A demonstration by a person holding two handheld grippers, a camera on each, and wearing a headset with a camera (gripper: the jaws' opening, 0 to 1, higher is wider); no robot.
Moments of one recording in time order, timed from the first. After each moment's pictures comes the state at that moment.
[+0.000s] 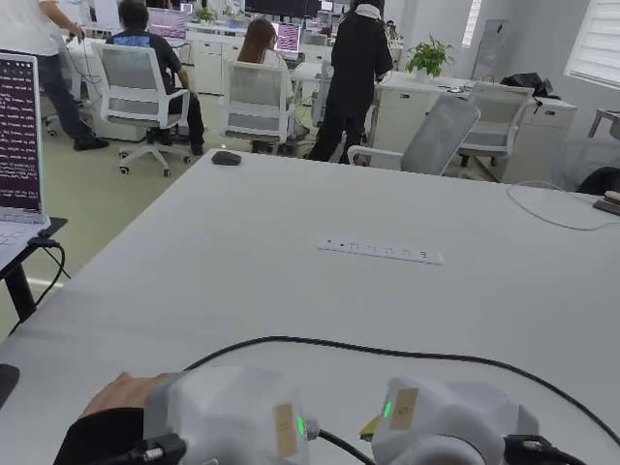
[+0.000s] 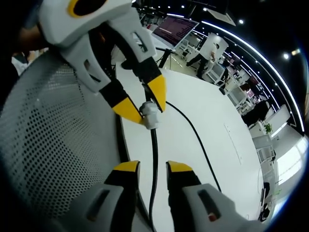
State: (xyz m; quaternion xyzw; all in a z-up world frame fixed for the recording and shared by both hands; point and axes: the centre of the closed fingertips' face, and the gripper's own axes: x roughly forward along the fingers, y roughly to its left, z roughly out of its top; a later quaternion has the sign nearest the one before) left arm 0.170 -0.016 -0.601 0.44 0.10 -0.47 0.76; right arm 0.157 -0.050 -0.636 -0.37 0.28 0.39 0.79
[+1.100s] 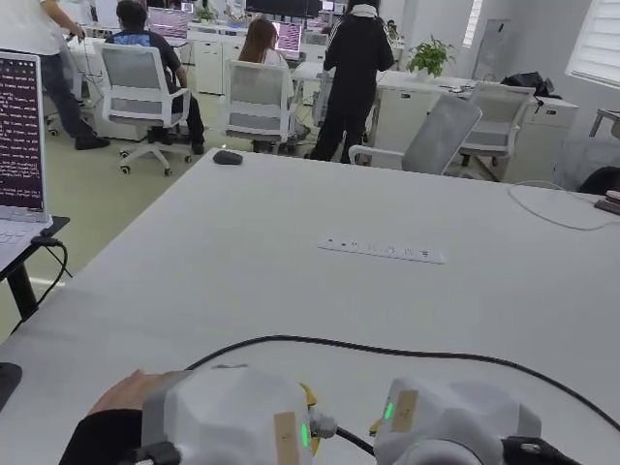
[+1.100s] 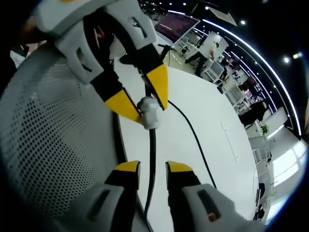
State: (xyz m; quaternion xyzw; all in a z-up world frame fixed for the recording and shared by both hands) left arm 0.161 -0.026 -0.594 0.44 0.07 -0.49 0.75; right arm 0.159 -0.052 -0.634 -0.38 0.28 0.39 0.79
